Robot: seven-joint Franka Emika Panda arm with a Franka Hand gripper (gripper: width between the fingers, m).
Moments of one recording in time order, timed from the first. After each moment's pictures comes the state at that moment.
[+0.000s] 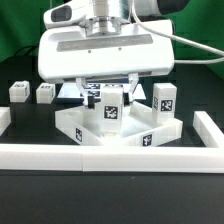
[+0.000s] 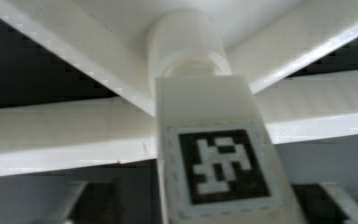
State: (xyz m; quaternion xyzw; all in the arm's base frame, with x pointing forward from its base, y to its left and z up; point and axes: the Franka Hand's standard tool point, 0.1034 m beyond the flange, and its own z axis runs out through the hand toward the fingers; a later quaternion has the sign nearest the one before) arm 0.607 -0.022 0.075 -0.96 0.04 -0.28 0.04
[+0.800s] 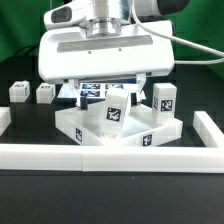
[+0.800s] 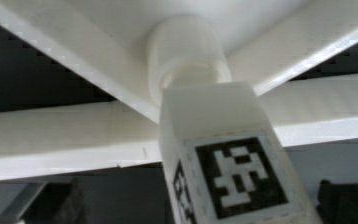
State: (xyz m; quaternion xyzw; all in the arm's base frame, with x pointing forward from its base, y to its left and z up) arm 0.606 -0.021 0.074 -0.96 0.04 -0.28 0.04
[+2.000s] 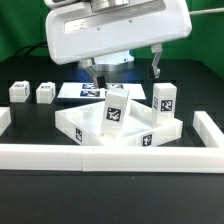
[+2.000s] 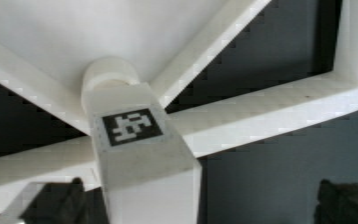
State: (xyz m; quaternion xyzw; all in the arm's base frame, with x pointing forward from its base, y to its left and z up) arm 0.606 0.003 0.112 -0.98 0.09 -0.11 0.11
